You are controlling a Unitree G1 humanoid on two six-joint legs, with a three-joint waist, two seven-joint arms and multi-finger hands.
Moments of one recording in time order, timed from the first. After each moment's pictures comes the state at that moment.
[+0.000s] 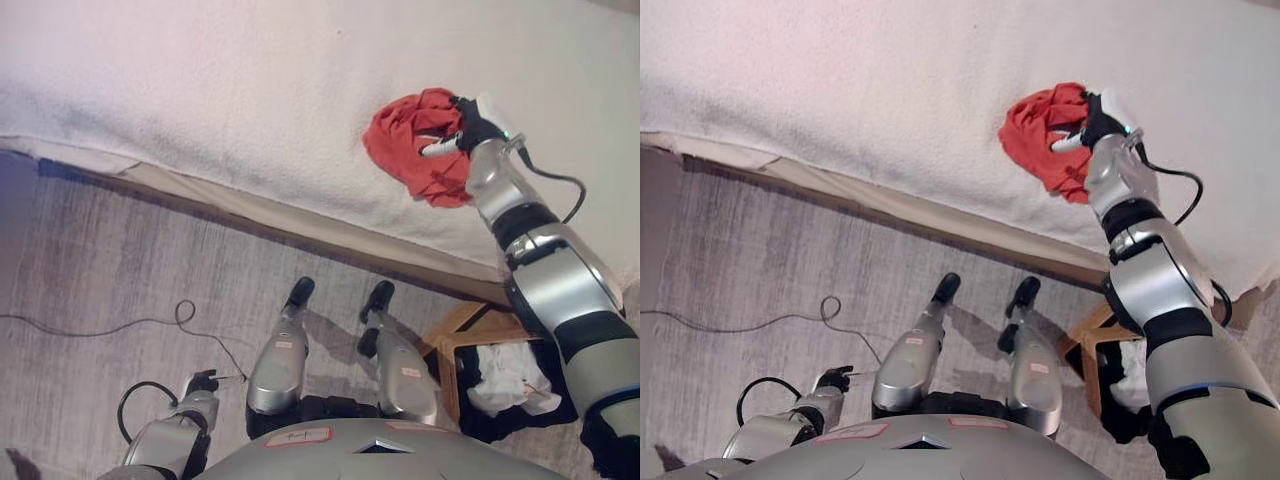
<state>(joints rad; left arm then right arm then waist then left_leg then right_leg) -0.15 0.24 -0.17 1.42 -0.16 0.05 0.23 -1.10 -0.45 0.57 1.25 -0.13 0.13 -0.21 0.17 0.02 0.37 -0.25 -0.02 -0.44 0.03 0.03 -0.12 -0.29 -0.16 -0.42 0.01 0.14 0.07</state>
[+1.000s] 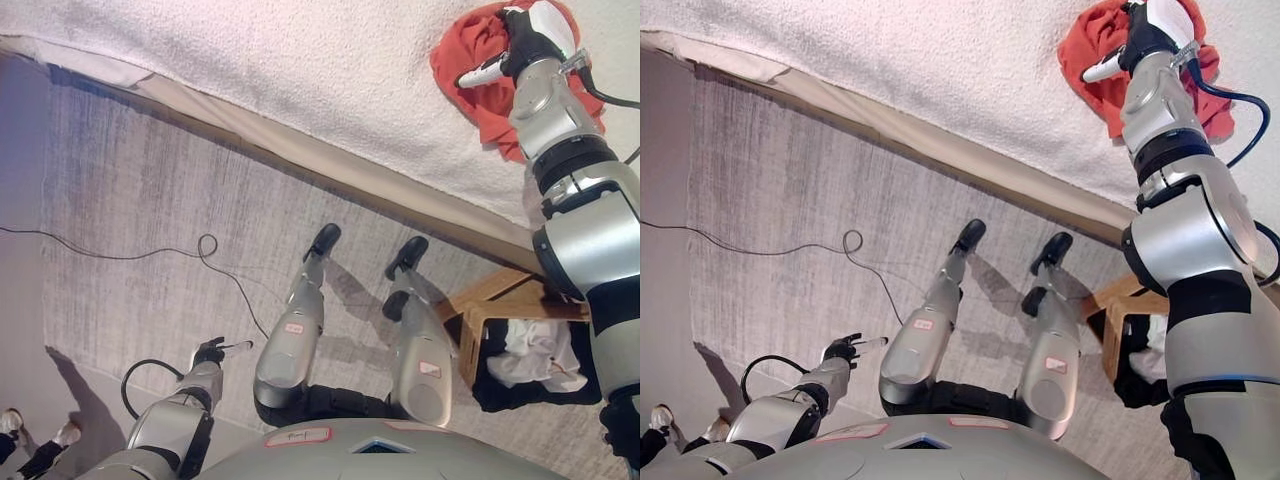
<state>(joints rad) -0.21 0.23 -0.19 1.39 -0.29 0.02 0.20 -1.32 -0.52 0.66 1.35 -0.07 0.13 -0.16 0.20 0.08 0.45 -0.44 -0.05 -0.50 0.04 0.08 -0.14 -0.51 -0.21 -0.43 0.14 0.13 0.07</state>
